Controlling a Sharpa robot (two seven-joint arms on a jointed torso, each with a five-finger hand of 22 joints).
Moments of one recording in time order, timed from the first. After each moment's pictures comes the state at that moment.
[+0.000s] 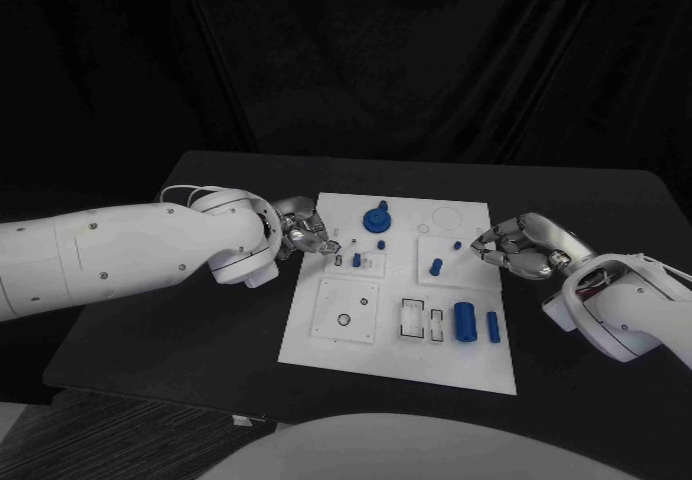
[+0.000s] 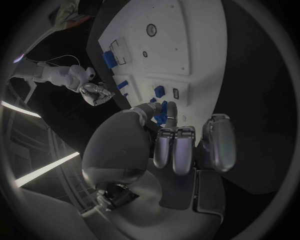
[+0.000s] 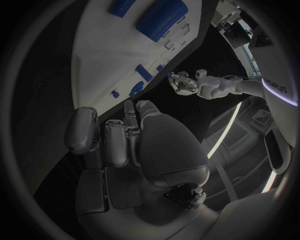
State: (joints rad) left arm 1.32 -0.93 -0.21 1.70 -0.97 -0.22 -0.50; left_hand 1.23 -0.12 0.47 0.12 0.44 0.97 0.08 0.30 1.04 1.46 -0.02 1.57 1.32 1.46 -0.06 1.56 1.31 0.07 1.46 0.05 1.31 1.29; right arm 1.18 -0.98 -0.21 1.62 -1.07 -0.51 0.03; right_hand 1.40 0.05 -0.01 0.24 0.65 0.97 0.09 0.25 0.19 1.43 0.02 1.56 1.34 1.46 -0.06 1.37 1.30 0.10 1.45 0.05 1.12 1.29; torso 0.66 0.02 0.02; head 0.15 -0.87
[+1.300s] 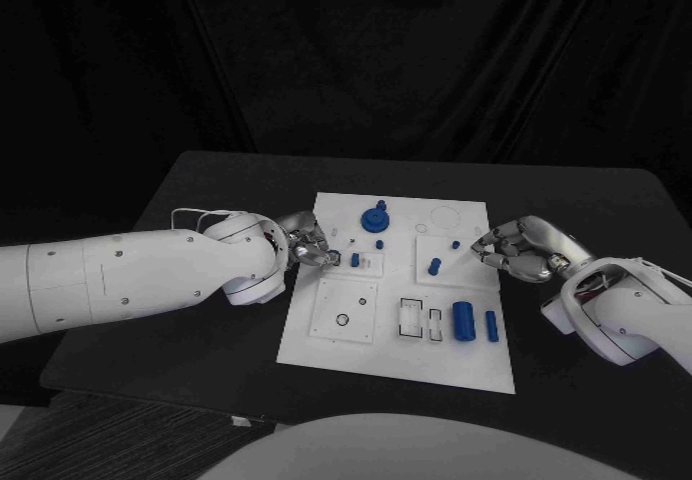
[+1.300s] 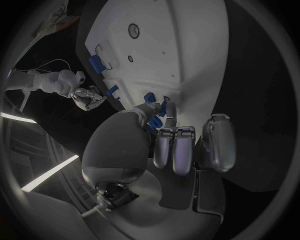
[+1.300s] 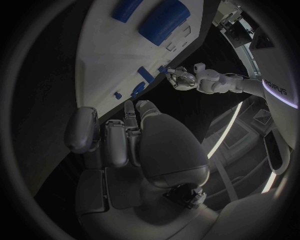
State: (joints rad) left arm 1.24 -0.88 -0.21 1.68 -1.07 -0.32 -0.54; left_hand 1.20 -0.10 0.48 0.14 0.42 0.97 0.08 0.31 1.04 1.46 -0.03 1.57 1.32 1.46 -0.06 1.56 1.31 0.07 1.46 0.05 1.31 1.29; right arm 1.16 -0.99 -0.21 1.62 -1.07 -0.53 0.03; right_hand 1.40 0.05 -0.01 0.24 0.65 0.97 0.09 0.25 0.19 1.43 0.02 1.56 1.34 1.46 -0.06 1.37 1.30 0.10 1.45 0.05 1.11 1.29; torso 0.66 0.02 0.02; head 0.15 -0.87
